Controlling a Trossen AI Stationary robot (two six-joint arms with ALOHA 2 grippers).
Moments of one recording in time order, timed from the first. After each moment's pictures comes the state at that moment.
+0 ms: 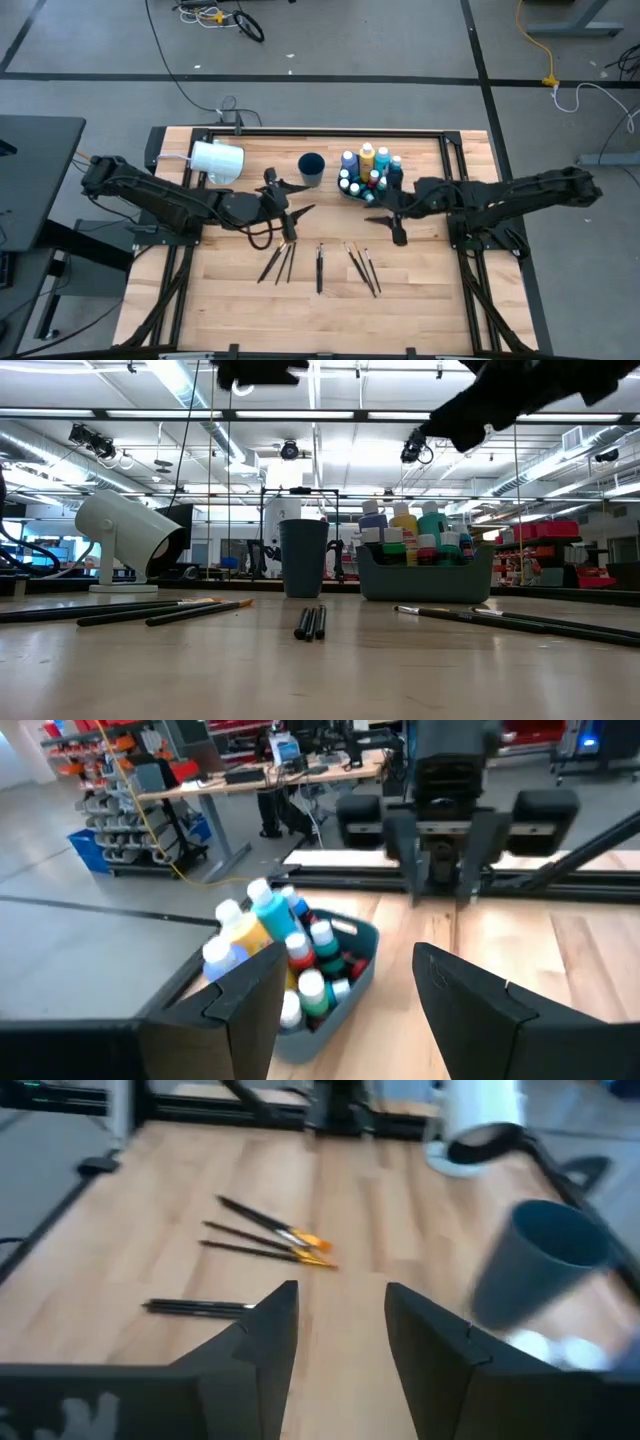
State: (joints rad) left arm -0.24 1.27 0.91 0.14 -0.65 0.00; right arm 0.05 0.99 0.60 0.02 0.01 -0.06
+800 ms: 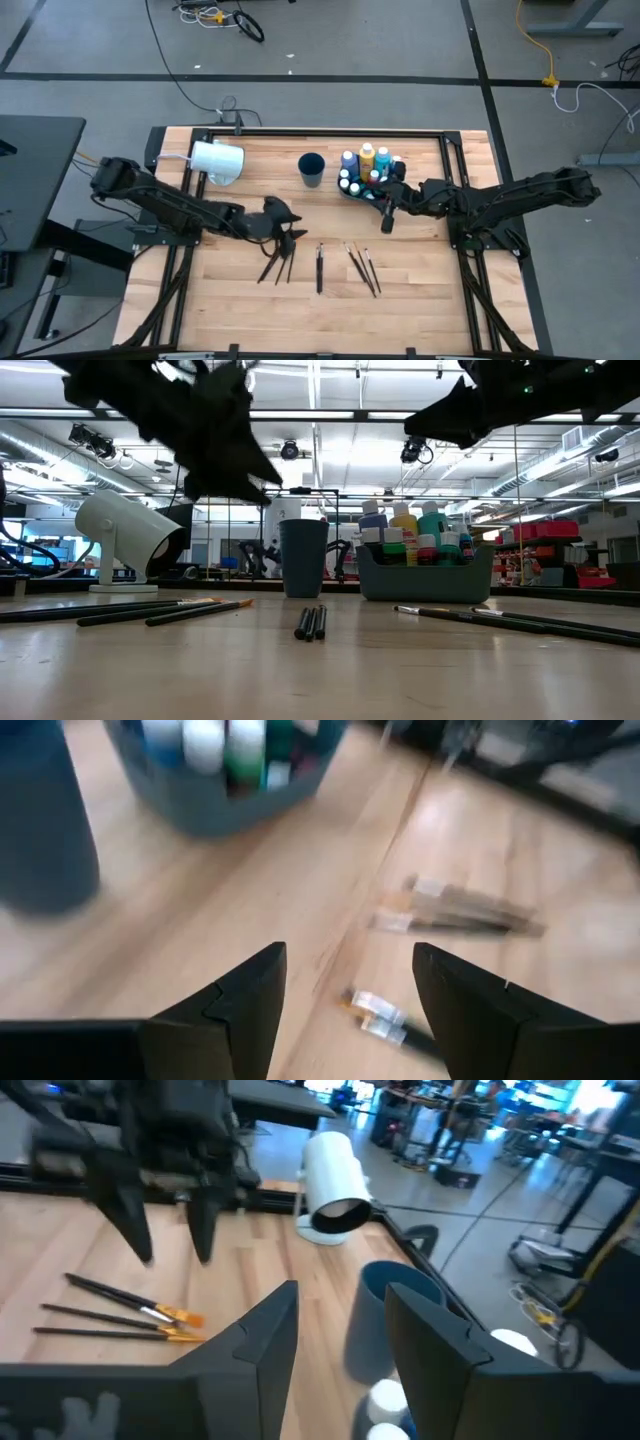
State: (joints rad) left arm -0.25 1.39 0.66 0.17 -0.45 -0.58; right arm 0.03 1.03 0.46 0.45 0.31 -0.17
